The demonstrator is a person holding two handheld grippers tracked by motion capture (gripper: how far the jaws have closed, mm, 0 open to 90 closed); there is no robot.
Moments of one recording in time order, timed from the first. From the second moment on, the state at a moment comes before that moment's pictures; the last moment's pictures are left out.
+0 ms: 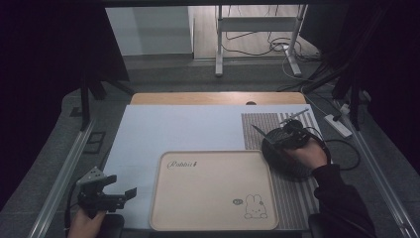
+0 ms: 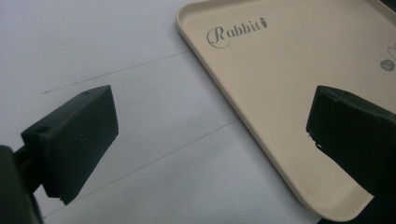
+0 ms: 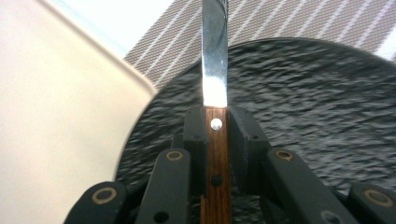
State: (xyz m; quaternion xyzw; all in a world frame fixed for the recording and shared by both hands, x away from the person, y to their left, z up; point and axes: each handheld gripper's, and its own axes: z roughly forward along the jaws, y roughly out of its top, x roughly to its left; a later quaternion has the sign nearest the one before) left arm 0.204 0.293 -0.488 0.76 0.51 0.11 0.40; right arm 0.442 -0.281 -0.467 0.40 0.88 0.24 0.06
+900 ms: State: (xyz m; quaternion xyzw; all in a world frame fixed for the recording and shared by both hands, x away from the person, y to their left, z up) left arm 0.205 0.293 -0.488 0.75 0.51 0.11 0.40; right arm 0.365 -0.230 -0.474 0.33 0.91 0.26 0.04
